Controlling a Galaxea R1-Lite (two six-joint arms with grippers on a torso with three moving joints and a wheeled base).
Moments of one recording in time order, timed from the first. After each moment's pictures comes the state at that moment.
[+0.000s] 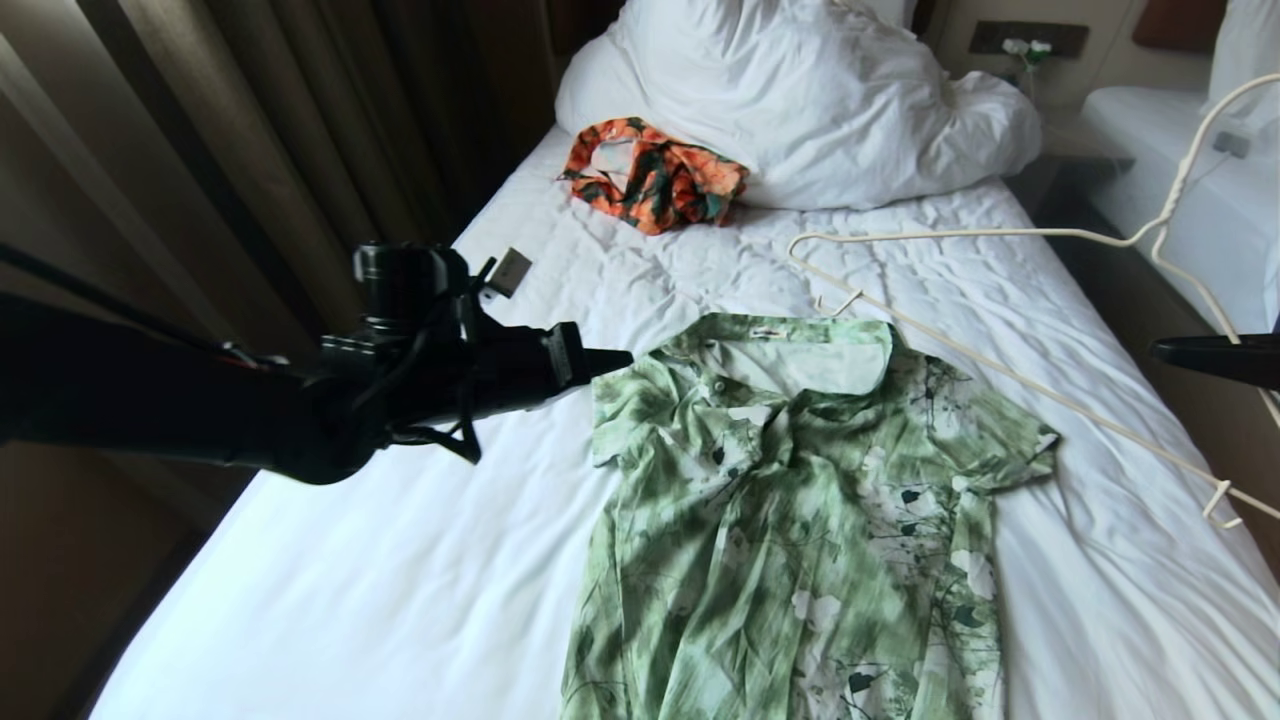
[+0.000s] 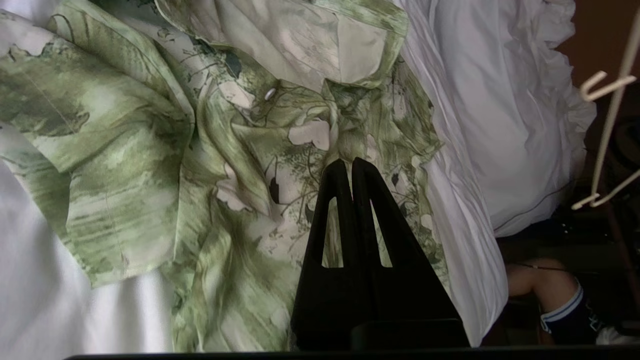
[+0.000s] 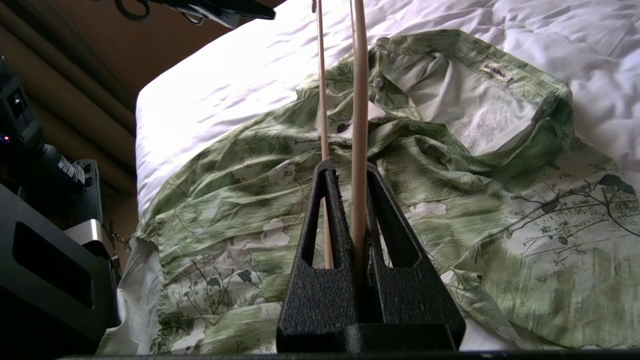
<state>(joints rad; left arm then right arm) -0.39 1.91 -1.16 -0.50 -0.49 -0.48 -0.43 1.58 -1.18 0.20 1.42 -0.57</state>
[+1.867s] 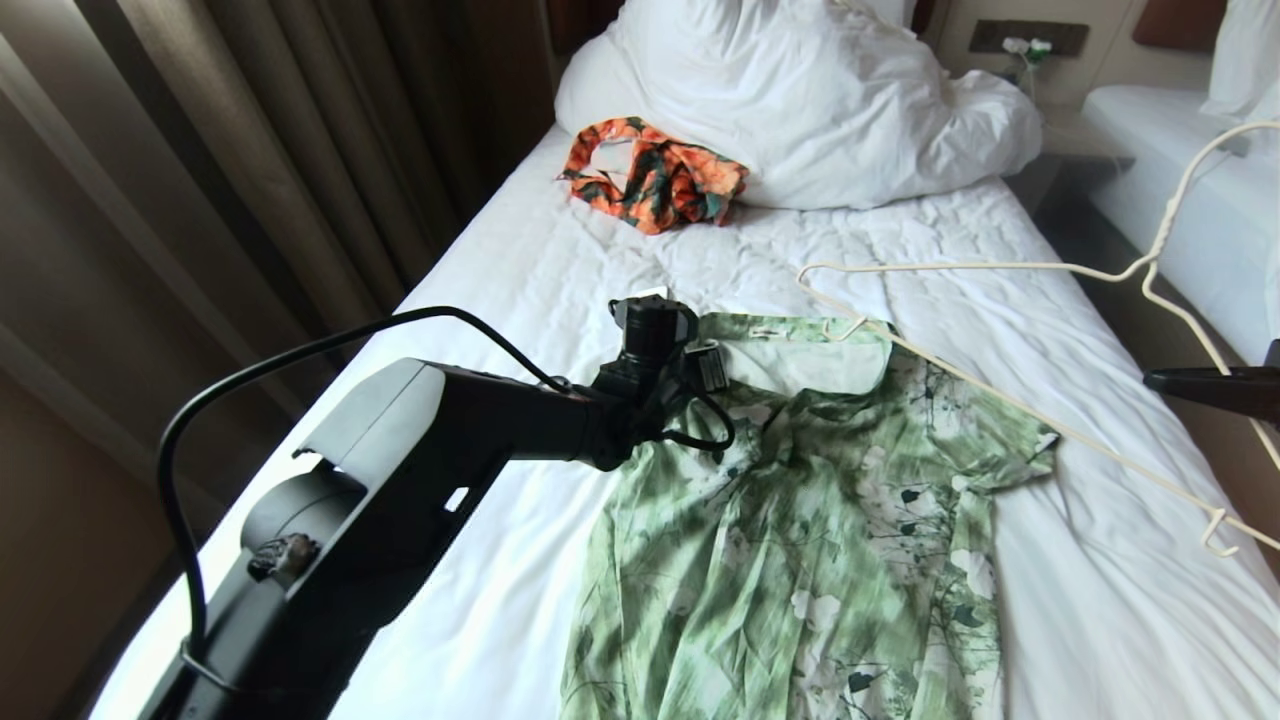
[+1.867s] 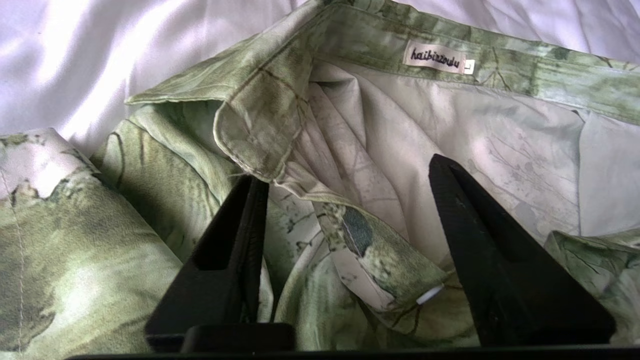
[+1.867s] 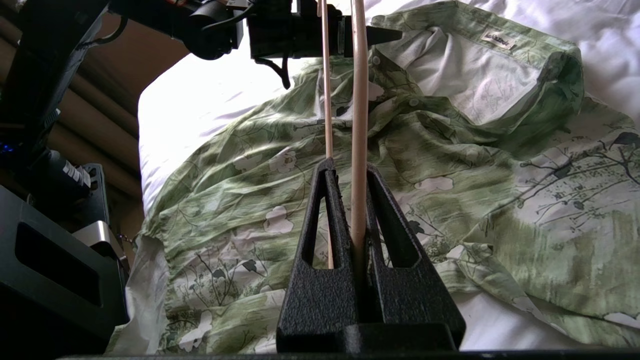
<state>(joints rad) -0.60 2.49 -1.90 -0.38 0.25 -0.34 -0.45 1.60 -1.11 0.19 1.42 -0.58</state>
